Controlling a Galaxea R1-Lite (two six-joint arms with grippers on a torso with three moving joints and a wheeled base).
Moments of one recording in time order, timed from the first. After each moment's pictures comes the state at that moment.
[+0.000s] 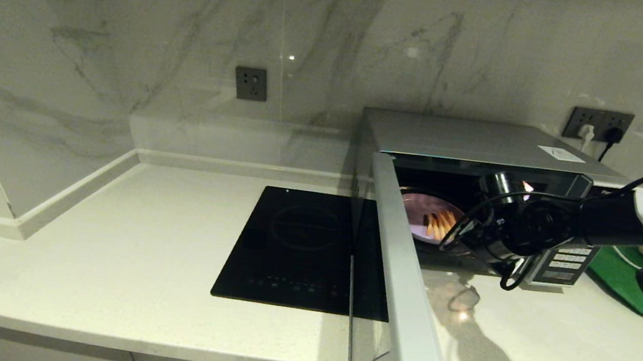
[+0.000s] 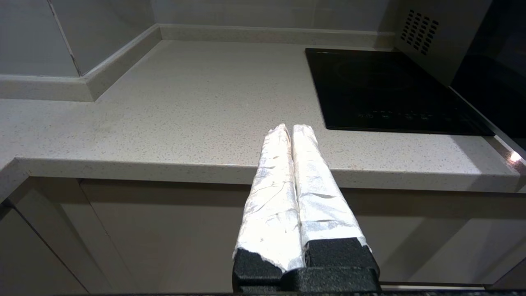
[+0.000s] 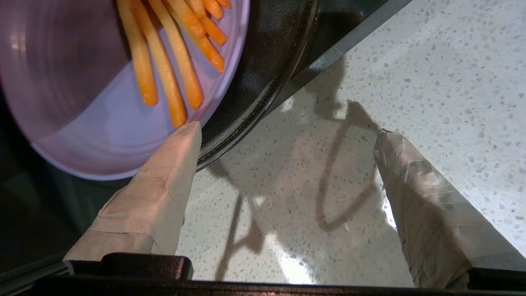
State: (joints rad) left arm 0.00 0.00 0.00 -0.01 0.01 -0.05; right arm 0.19 2.23 -1.57 0.21 -0.32 0.85
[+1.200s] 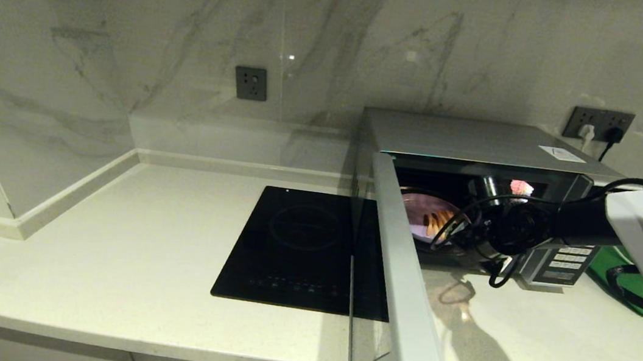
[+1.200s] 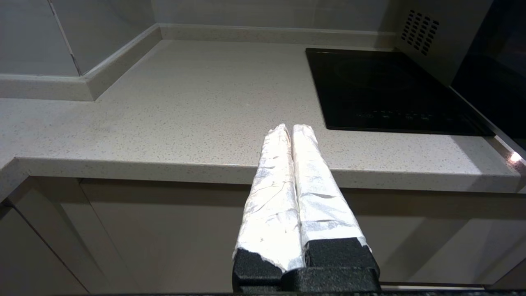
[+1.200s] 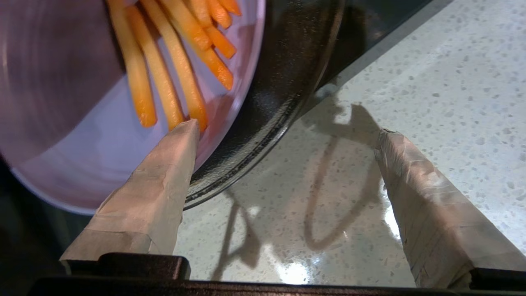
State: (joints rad) left arm 0.00 0.00 0.00 -0.01 0.01 -0.05; right arm 0.19 2.31 -1.65 0.21 -0.33 0.85
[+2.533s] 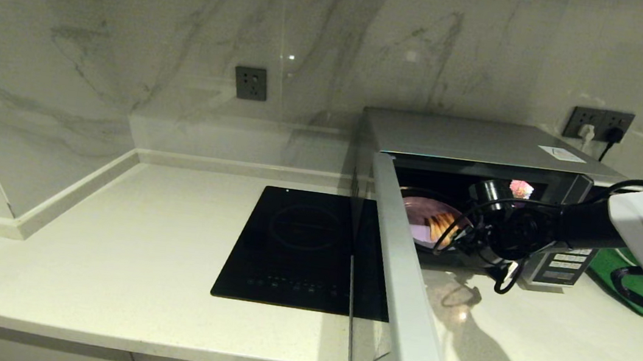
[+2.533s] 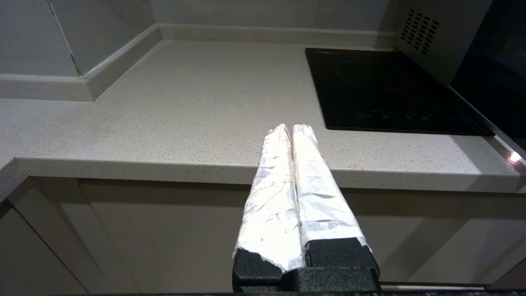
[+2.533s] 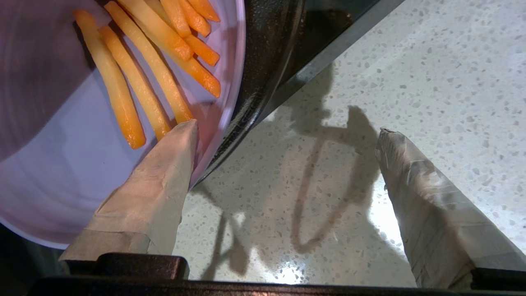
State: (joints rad) left arm 0.00 0.00 0.00 -0.01 0.01 -0.05; right arm 0.19 2.30 -1.60 0.21 -0.37 0.87
